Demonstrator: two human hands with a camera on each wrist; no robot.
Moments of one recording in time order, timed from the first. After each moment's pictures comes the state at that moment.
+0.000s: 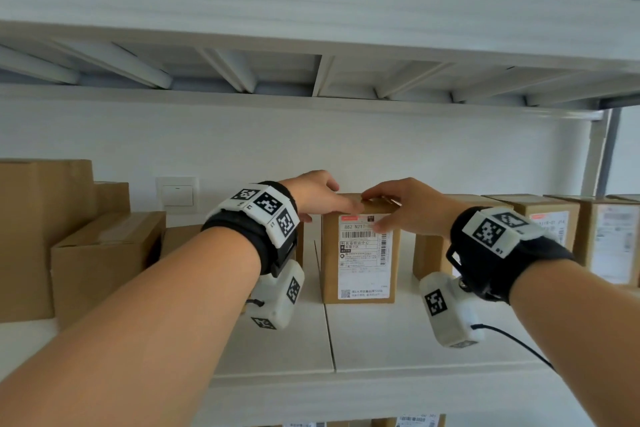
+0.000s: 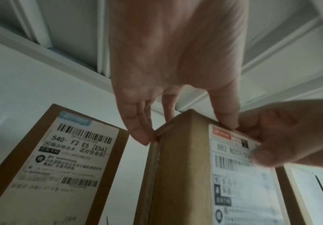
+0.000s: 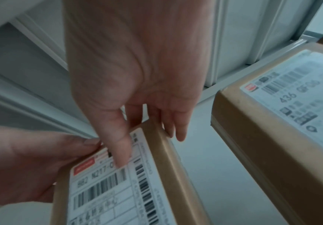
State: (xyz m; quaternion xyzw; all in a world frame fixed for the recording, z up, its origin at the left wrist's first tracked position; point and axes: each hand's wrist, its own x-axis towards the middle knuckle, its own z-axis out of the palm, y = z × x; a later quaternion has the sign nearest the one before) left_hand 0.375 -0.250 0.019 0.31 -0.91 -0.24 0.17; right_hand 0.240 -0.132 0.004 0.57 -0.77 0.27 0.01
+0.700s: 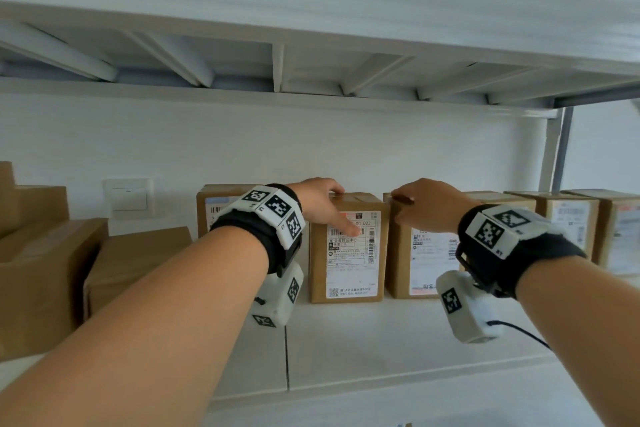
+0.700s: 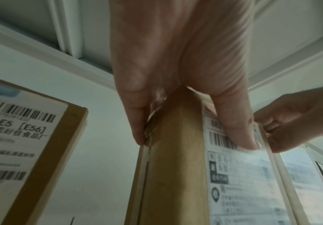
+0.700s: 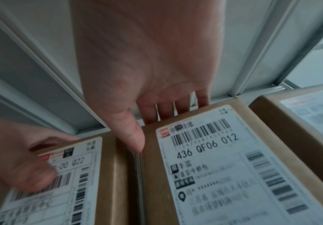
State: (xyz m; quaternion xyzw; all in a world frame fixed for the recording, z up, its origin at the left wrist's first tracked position) left_hand 0.312 -0.243 0.014 0.27 -0.94 -0.16 0.11; right_hand 0.191 -0.095 0.008 0.46 -0.87 0.14 0.12
